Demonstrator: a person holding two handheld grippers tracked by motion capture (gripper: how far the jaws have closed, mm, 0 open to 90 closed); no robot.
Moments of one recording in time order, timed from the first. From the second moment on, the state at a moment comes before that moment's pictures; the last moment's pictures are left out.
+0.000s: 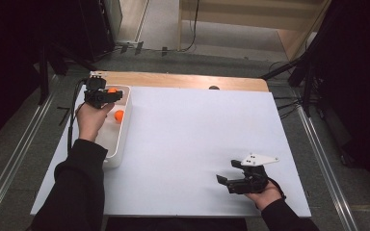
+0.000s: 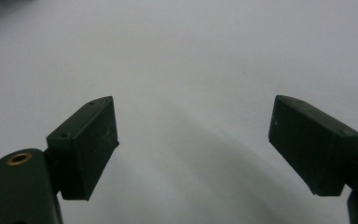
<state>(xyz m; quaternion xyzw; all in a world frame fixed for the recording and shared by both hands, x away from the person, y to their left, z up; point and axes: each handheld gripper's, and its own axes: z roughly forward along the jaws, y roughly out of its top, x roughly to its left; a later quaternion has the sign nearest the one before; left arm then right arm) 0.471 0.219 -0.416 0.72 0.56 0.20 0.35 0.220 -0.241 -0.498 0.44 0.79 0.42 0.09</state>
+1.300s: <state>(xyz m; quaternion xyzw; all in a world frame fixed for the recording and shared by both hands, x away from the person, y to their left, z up) 0.436 0.205 -0.366 0.77 0.48 0.12 0.41 0.220 -0.241 -0.496 0.43 0.79 0.42 0.09</state>
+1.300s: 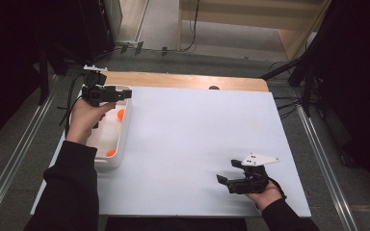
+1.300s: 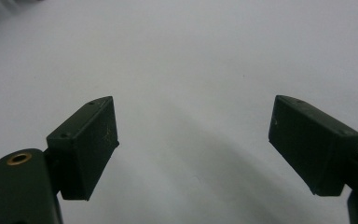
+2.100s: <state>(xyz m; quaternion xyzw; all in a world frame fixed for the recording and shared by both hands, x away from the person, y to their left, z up) 0.421 0.182 -0.368 0.80 0.43 0.07 0.42 0.221 -0.243 -0.495 0.44 0.79 0.42 0.09</state>
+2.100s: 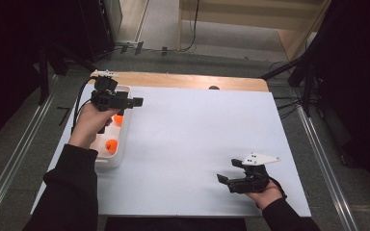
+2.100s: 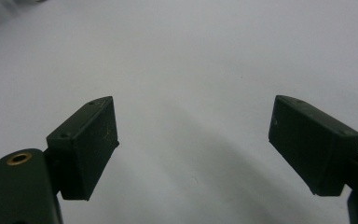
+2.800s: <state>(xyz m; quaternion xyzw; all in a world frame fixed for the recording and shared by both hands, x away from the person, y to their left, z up) 0.399 0.165 -0.377 0.81 0.40 0.06 0.43 0.221 -0.244 -0.495 0.44 0.79 0.42 0.10</state>
